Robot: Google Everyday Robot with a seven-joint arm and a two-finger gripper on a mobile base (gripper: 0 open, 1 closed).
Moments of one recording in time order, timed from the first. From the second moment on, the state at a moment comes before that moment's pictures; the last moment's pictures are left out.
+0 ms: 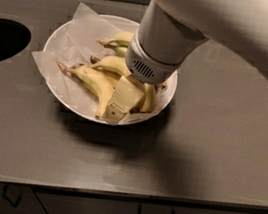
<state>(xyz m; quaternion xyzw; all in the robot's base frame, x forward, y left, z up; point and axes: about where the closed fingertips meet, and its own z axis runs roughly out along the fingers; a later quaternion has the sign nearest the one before) 0.474 -0.004 0.933 -0.54 0.81 0.00 0.22</state>
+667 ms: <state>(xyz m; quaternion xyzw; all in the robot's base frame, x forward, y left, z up) 0.478 0.001 0.940 -0.53 0.81 0.00 0.24</state>
